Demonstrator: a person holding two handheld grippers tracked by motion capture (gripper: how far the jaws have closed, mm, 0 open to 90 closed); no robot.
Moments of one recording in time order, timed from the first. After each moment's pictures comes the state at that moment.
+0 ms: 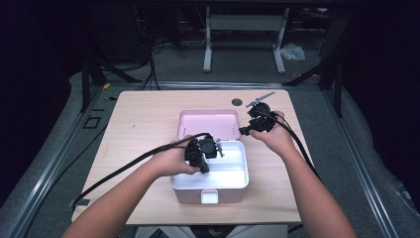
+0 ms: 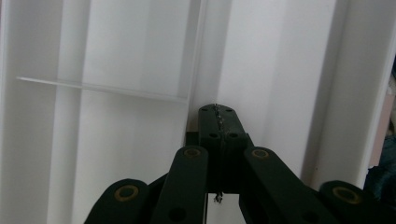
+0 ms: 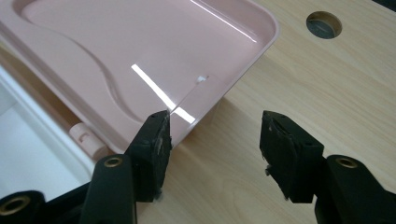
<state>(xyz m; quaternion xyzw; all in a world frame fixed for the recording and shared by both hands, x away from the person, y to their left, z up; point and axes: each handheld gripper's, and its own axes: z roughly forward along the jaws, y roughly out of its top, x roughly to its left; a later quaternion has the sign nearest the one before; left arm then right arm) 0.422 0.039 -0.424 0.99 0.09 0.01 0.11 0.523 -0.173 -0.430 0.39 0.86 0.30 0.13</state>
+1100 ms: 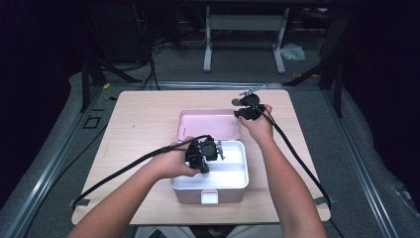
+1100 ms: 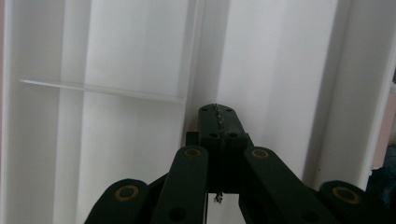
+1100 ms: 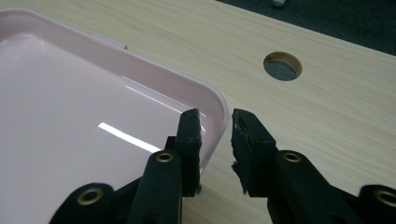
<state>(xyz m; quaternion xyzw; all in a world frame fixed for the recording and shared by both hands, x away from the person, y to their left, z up) 0.416 0.037 -0.425 0.99 0.08 0.03 0.11 0.582 -0.148 -0.462 0.47 0.79 0.35 0.18</state>
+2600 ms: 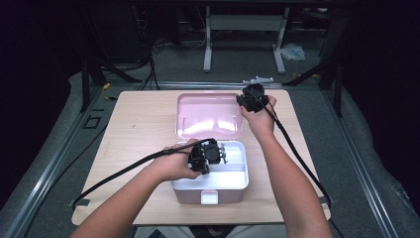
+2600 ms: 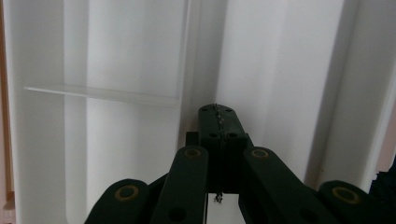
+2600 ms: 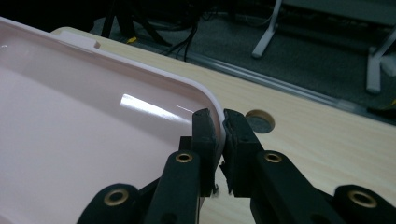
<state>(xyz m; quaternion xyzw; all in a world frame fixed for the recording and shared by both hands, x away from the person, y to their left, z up) 0.408 0.027 -0.425 0.99 0.07 0.06 0.08 0.559 -0.146 -0.406 0.45 0.75 0.41 0.26</state>
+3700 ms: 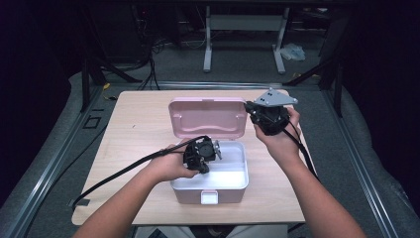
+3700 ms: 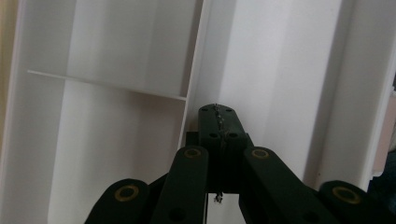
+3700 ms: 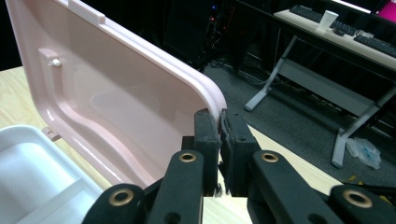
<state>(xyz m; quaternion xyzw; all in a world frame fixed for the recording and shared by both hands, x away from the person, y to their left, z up) 0.413 0.044 -0.426 0.99 0.10 0.04 0.13 0.432 -0.164 -0.345 0.32 0.77 0.44 0.34</state>
